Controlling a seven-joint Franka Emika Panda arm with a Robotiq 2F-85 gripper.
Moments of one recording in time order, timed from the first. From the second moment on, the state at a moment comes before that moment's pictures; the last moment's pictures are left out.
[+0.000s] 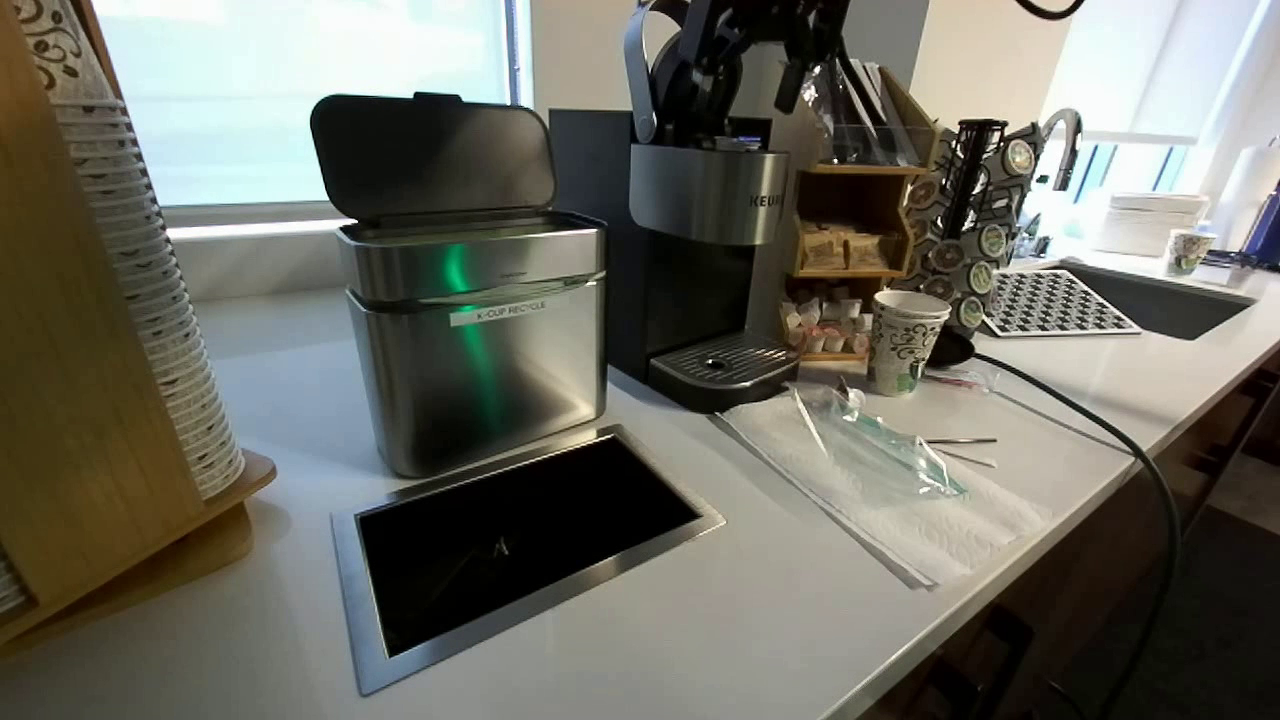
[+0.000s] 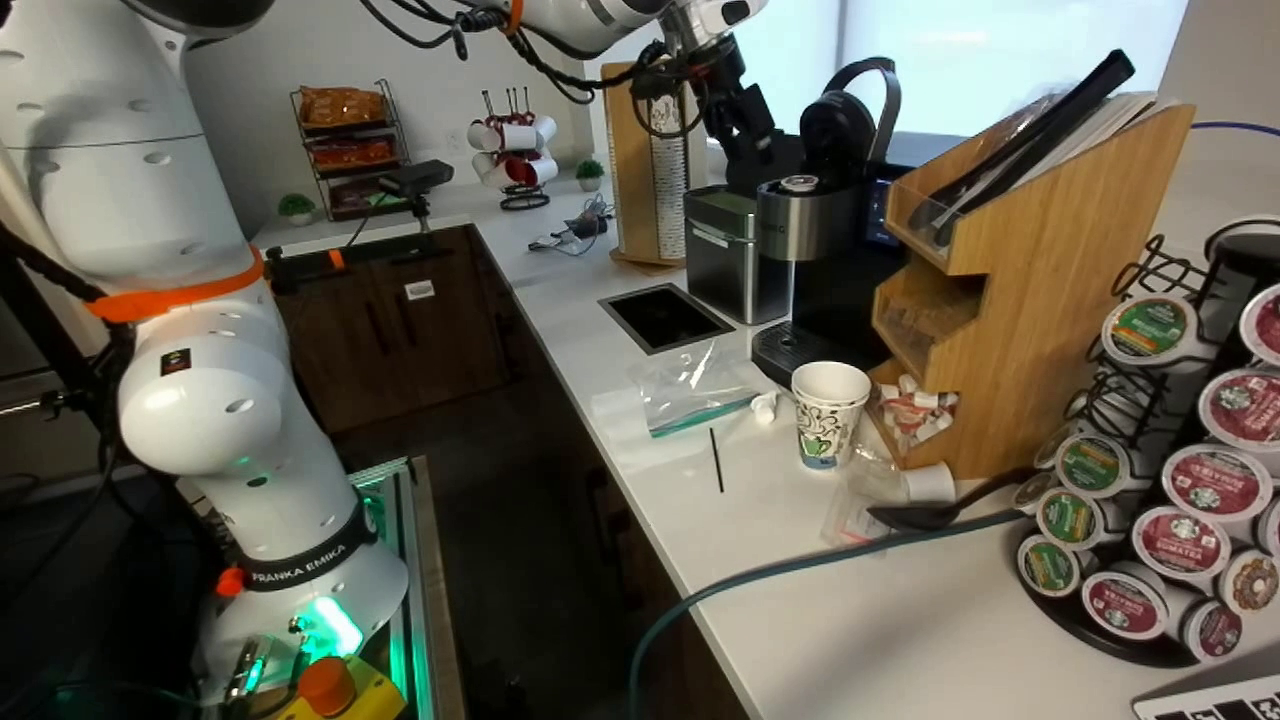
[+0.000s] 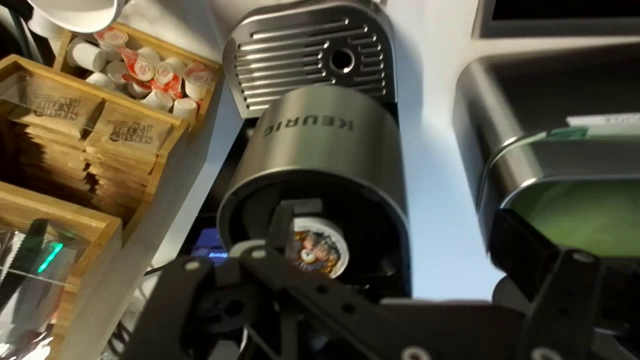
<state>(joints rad) 0.13 0.05 0.11 -1.77 -0.28 2.14 0.40</state>
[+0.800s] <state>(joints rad) 0.26 0.32 0.15 -1.32 -0.41 1.94 0.30</state>
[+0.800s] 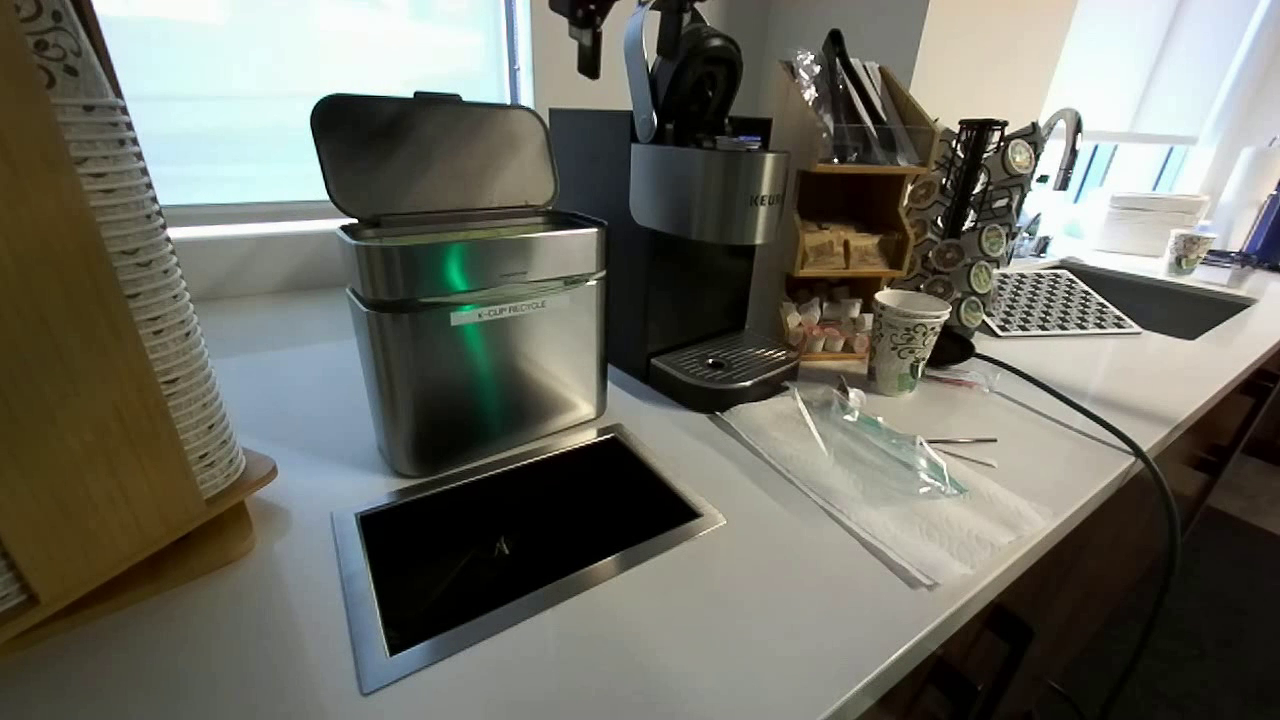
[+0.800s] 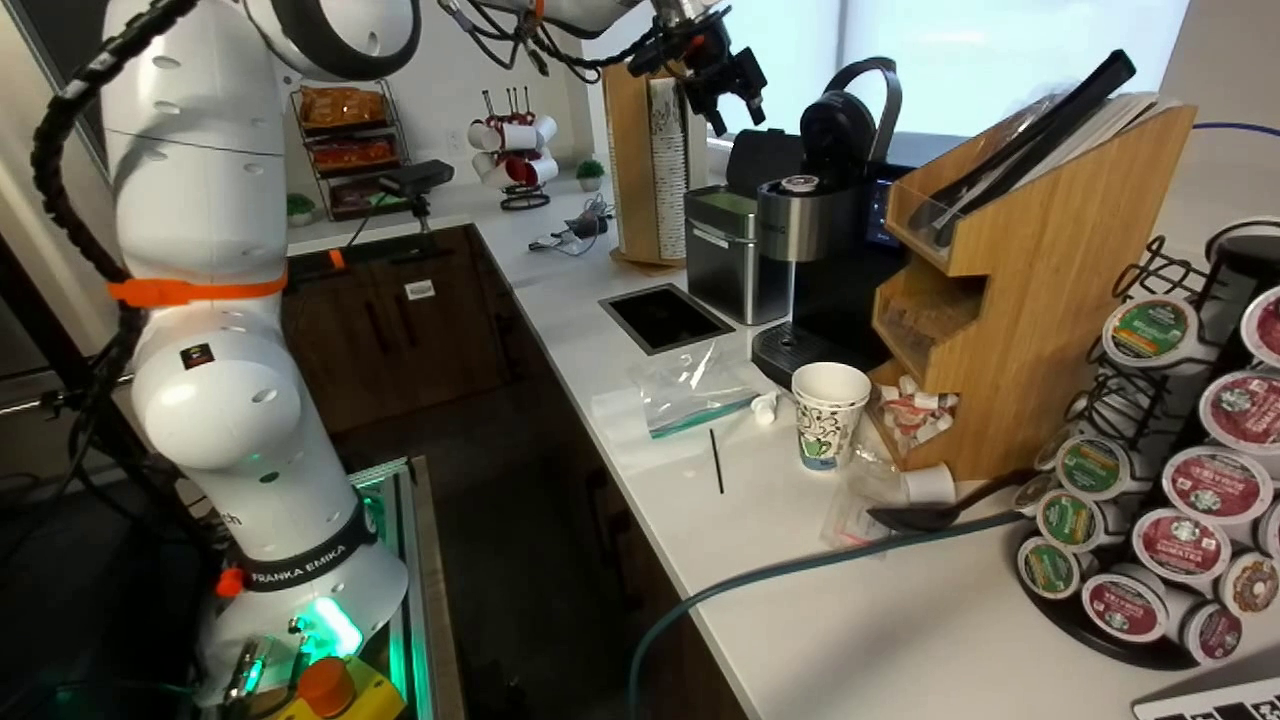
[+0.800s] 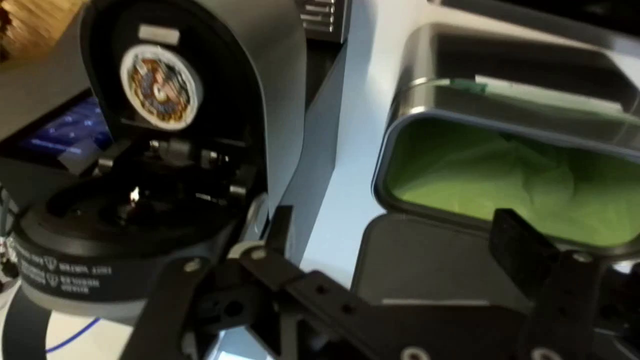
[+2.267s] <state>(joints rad) 0.35 0.64 0.08 -0.94 -0.45 2.23 0.31</state>
